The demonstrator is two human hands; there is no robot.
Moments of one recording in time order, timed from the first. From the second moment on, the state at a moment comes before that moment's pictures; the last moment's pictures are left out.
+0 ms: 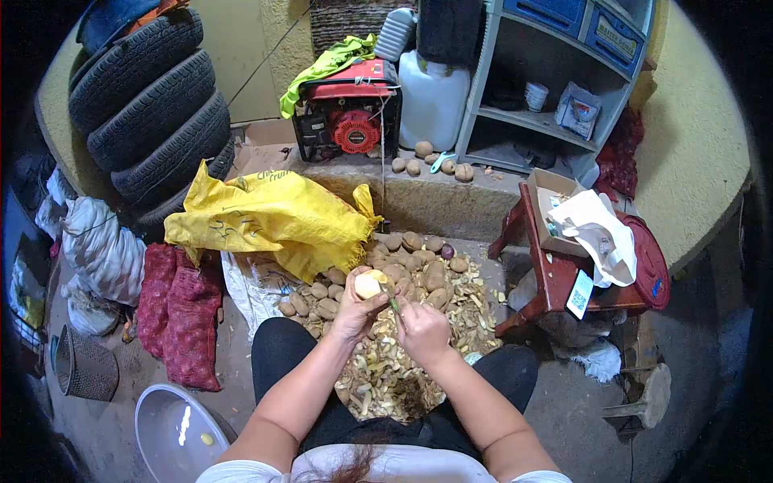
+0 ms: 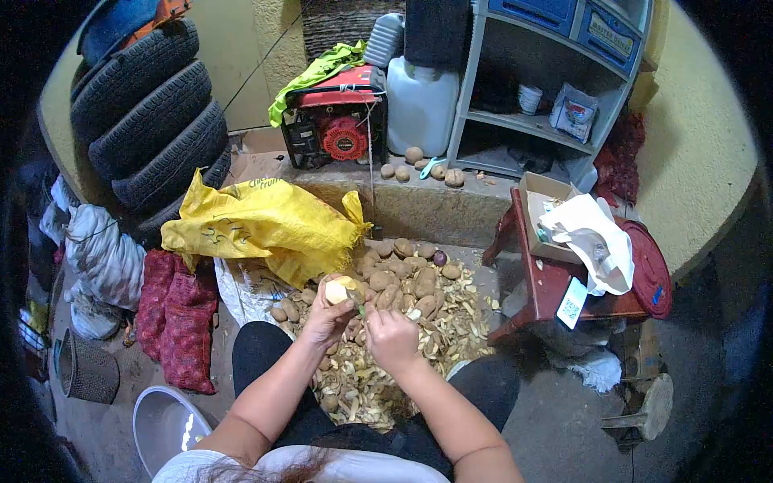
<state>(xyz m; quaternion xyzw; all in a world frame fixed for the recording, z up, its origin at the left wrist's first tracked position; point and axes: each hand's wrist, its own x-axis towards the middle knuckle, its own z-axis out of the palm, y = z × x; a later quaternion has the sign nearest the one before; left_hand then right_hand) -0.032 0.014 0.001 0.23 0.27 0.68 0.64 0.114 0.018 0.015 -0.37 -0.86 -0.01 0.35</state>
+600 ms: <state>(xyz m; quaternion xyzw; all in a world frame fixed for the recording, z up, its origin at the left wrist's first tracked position) -0.052 0.014 -0.005 0.13 0.20 0.64 0.73 0.116 0.028 -0.002 -0.39 -0.70 0.40 0.44</state>
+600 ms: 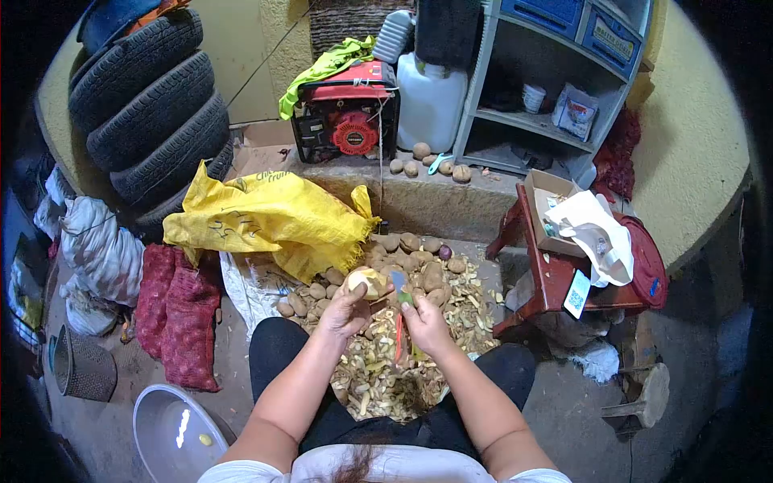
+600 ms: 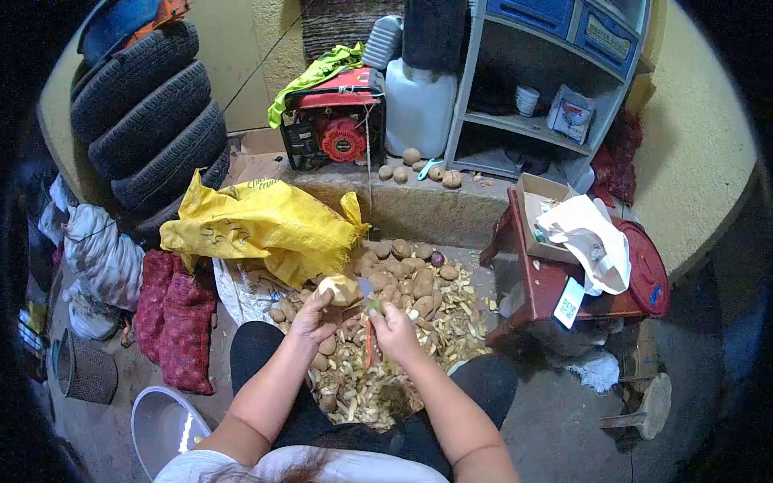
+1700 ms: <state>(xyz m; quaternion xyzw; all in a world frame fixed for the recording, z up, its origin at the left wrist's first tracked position) -0.051 0.011 0.009 0.25 0.14 0.58 0.76 0.124 0.014 0.026 -0.38 -0.77 0.39 0.33</state>
